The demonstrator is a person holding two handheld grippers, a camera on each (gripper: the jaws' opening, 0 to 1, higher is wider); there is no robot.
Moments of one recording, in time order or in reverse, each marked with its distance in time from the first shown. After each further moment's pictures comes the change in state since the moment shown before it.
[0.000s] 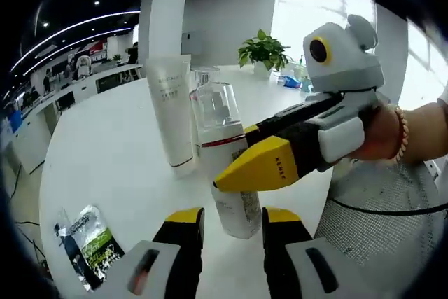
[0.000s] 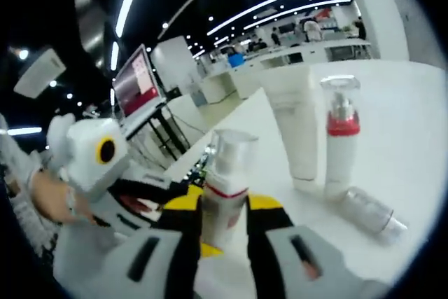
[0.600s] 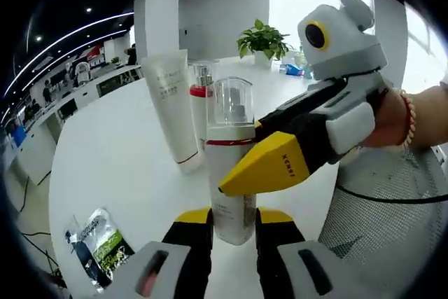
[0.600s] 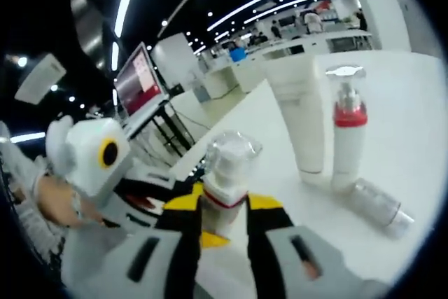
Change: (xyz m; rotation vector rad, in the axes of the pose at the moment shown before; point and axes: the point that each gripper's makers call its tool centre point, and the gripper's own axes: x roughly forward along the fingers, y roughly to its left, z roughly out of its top) left arm -0.001 0.007 -0.005 0.063 0.045 0.021; right arm -0.001 -0.002 -0.003 0.066 0.031 0.026
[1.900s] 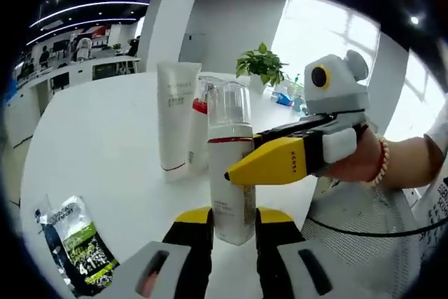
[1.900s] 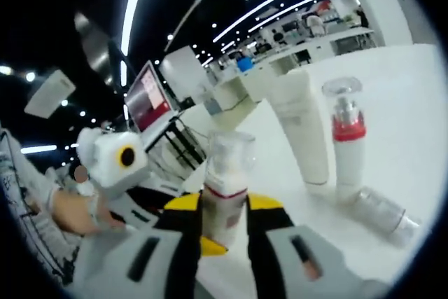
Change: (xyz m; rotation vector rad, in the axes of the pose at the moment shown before) left arm -0.012 -0.010 0.024 -0.253 -0.128 -0.205; right arm -0.009 0.007 0.023 0.029 -0.097 0.086
